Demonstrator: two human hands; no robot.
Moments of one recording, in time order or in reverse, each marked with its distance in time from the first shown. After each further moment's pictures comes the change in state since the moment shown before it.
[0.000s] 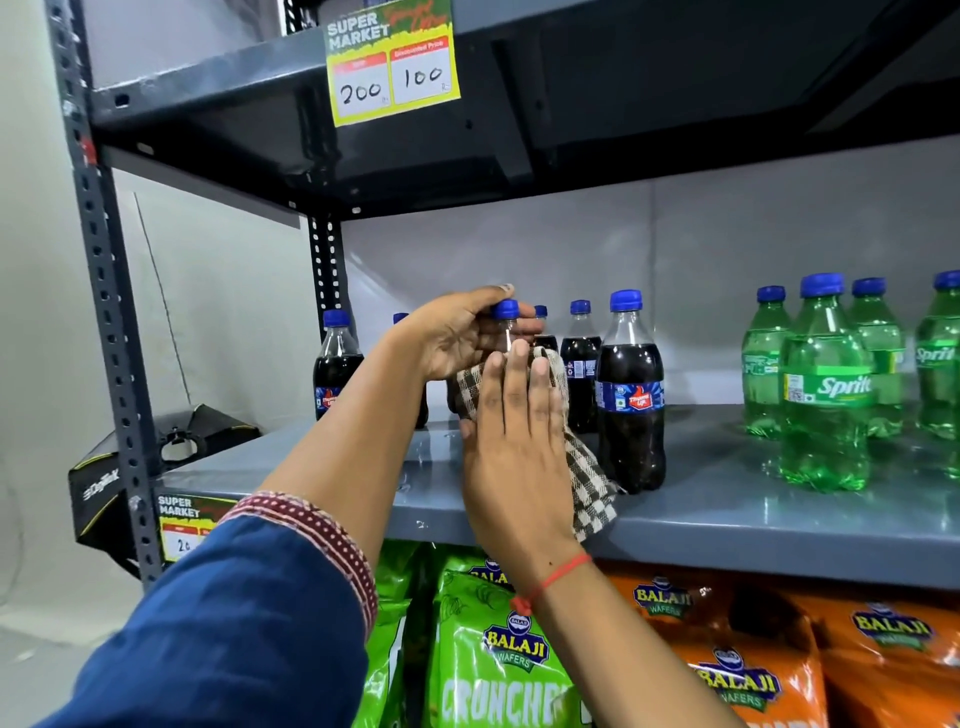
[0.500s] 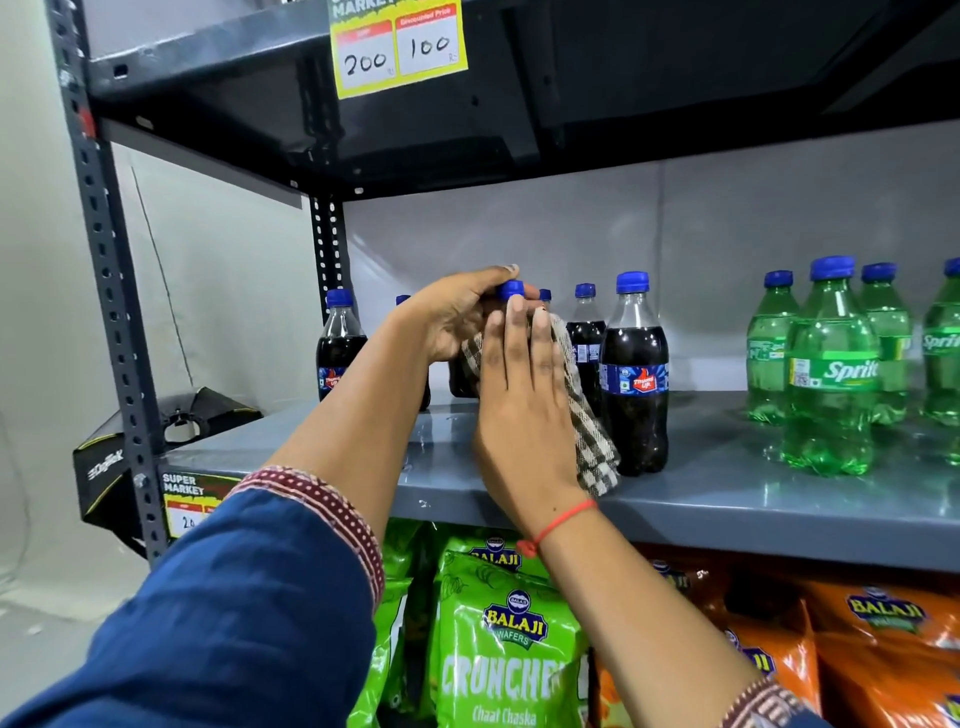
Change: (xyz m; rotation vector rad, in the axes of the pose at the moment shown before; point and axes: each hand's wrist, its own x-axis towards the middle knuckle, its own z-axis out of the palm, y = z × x) left_hand -0.002 -0.001 0.005 0.005 0.061 -0.012; right_hand 0.011 0.001 -0.009 -0.102 0.007 -0.052
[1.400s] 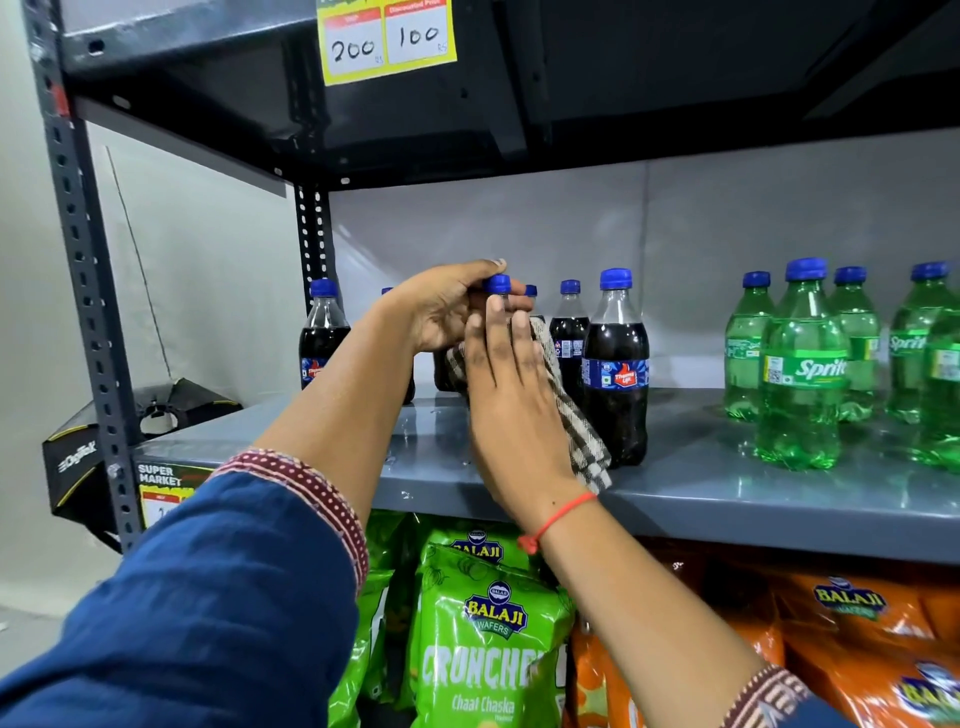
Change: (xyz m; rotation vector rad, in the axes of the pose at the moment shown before) left_hand 0.000 0.003 -0.001 -0.076 -0.045 -0.047; right_hand 0.001 0.009 -0.004 0.108 -0.019 -0.096
